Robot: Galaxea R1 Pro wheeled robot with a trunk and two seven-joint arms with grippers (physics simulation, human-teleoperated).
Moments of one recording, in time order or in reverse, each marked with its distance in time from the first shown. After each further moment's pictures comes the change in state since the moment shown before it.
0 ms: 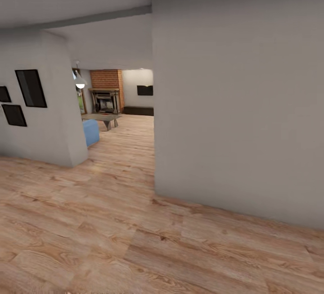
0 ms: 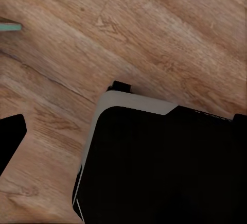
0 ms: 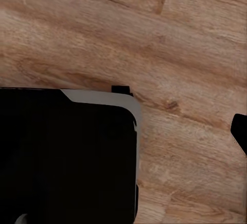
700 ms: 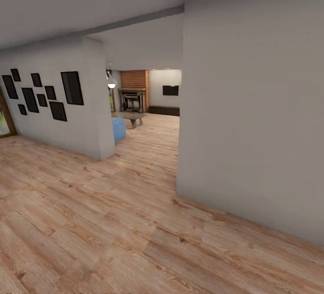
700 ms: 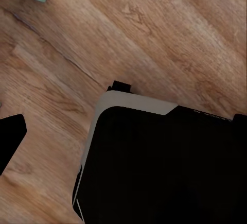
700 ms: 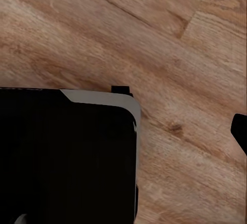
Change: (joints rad) left arm 0.000 0.000 0.000 0.000 -0.001 0.000 0.000; right arm 0.000 -0.001 -0.001 0.000 0.001 -0.001 0.001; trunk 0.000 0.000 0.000
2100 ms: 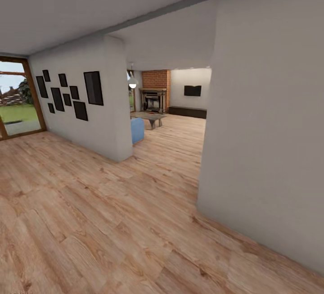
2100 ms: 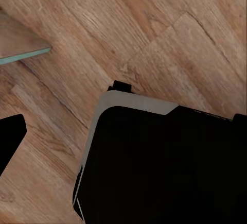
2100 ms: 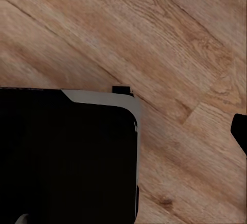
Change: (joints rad) left arm 0.000 0.002 0.001 0.000 0.001 0.001 0.000; right arm 0.000 0.002 -0.001 0.000 0.002 0.000 0.000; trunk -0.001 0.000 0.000
